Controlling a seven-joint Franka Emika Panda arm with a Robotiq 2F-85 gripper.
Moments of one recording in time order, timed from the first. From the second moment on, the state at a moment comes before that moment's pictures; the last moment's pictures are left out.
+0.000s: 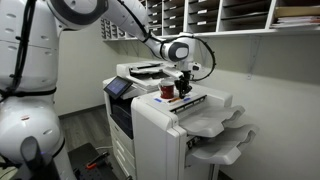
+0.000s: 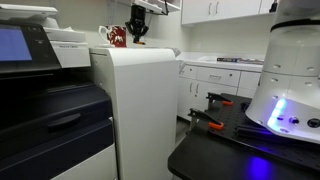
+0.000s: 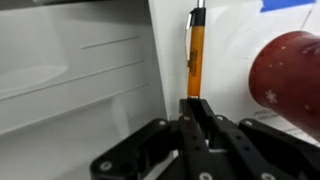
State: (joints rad) arm -0.04 0.23 -0.12 -1.88 0.14 2.19 0.05
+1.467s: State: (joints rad) arm 0.02 -0.04 0.02 -2.17 -0.02 2.82 0.05
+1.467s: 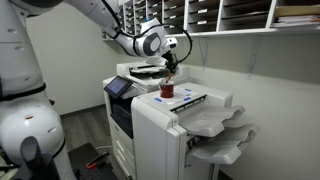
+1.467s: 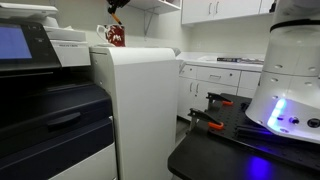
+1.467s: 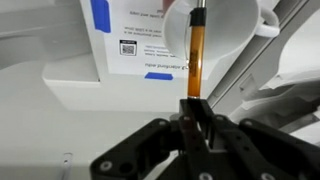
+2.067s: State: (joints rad) arm 0.05 -0.03 0.05 -2.16 -0.03 2.70 0.07
